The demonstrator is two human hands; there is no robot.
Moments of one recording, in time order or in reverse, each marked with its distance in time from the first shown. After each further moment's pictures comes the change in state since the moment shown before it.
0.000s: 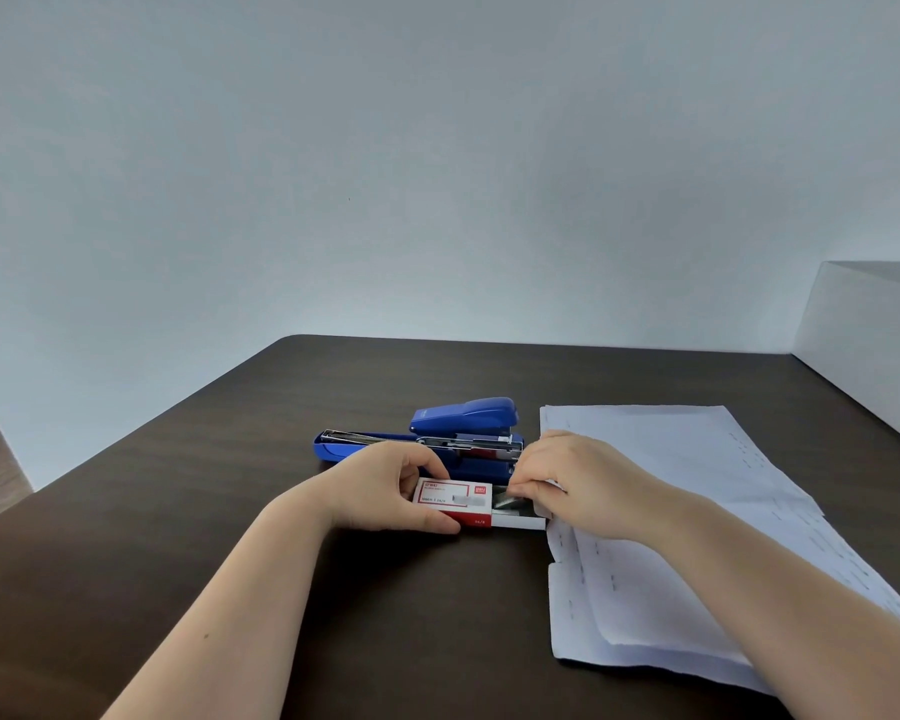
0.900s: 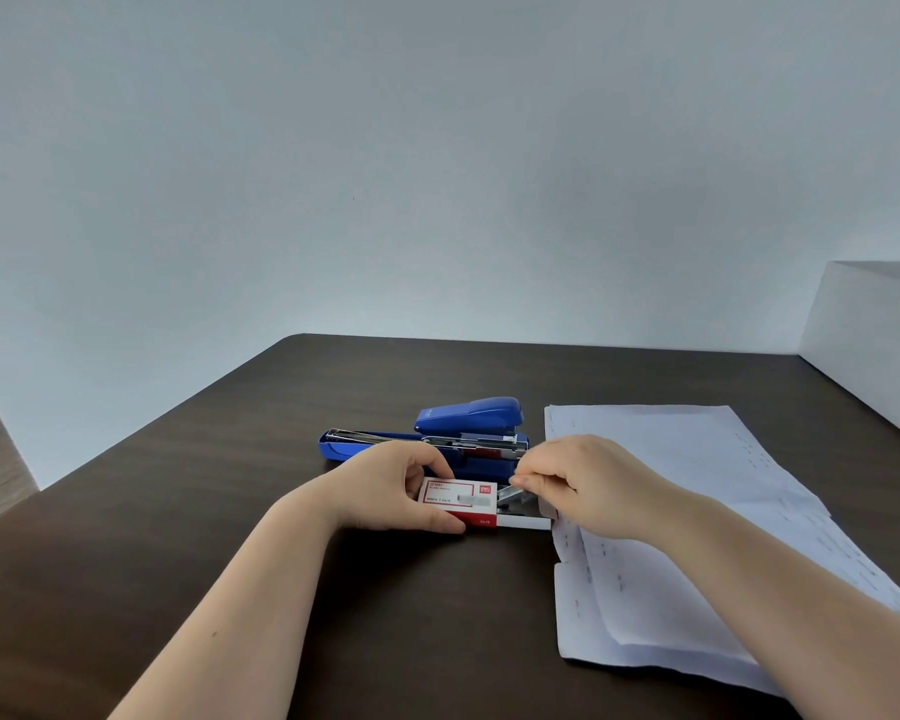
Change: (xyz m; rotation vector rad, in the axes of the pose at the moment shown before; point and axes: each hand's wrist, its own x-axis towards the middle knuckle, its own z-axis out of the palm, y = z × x) left_hand 0.000 0.001 0.000 0.000 0.008 0.012; right_hand 0.000 -0.001 0.001 0.015 0.026 0.023
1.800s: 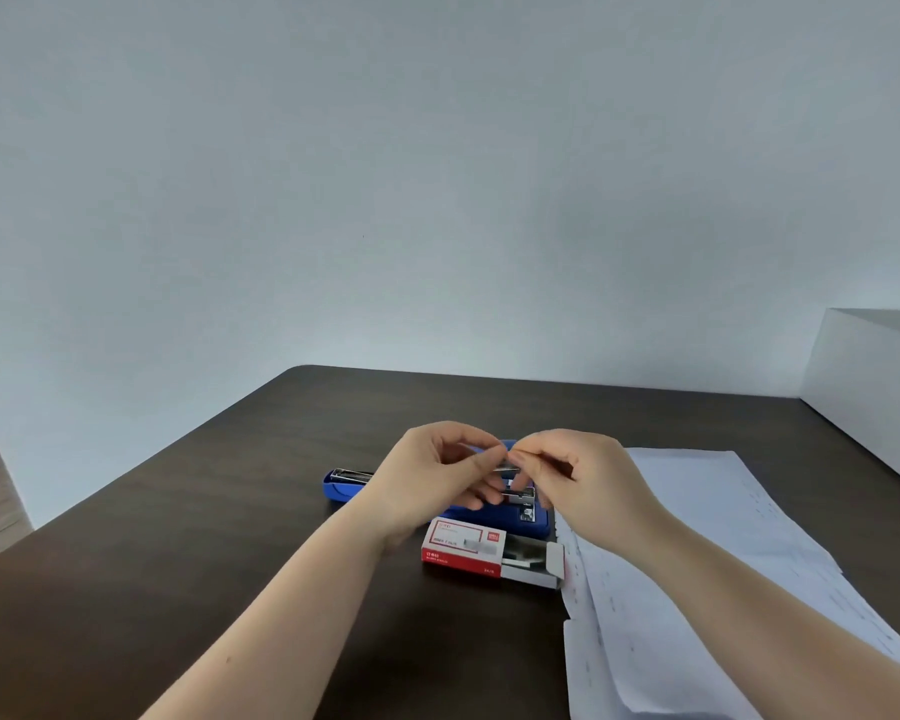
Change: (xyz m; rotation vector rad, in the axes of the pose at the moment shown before) left_hand 0.009 0.053 -0.006 -0.732 0.261 0.075; right_hand 0.016 -0.019 -0.018 0.378 0.379 0.072
